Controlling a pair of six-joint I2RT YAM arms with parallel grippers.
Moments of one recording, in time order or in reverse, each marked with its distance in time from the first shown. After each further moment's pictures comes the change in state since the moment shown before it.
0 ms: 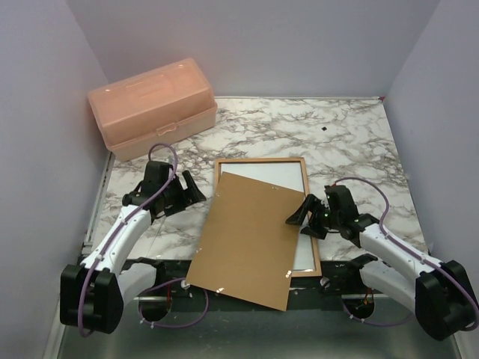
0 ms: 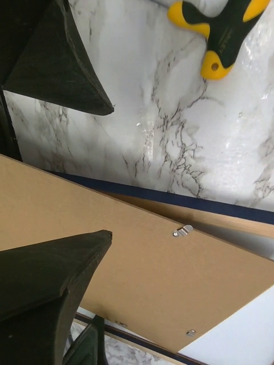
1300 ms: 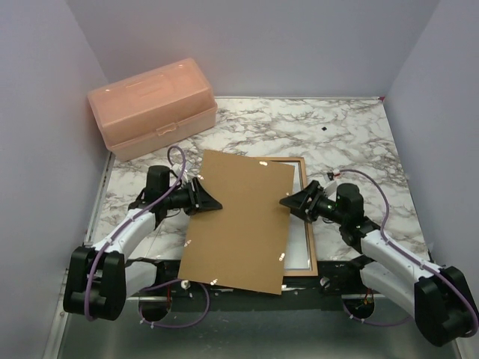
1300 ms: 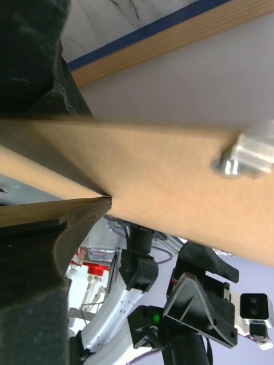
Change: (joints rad) left arm 0.018 0.131 -0.178 0.475 0.660 -0.118; right arm -0.020 -0.046 -0.101 0.502 -0.206 0.226
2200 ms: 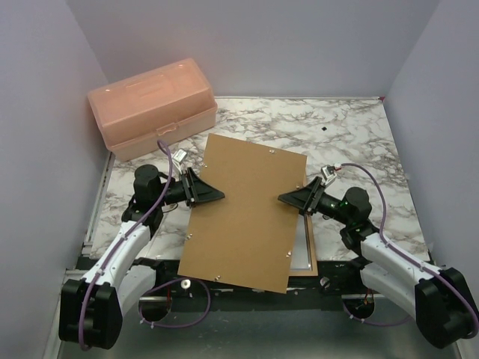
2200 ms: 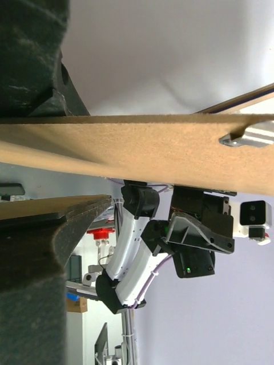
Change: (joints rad) left arm -0.004 -0.204 -0.016 0.294 0.143 -0.330; right arm 0.010 -0.020 -0.018 0.381 -0.137 0.100
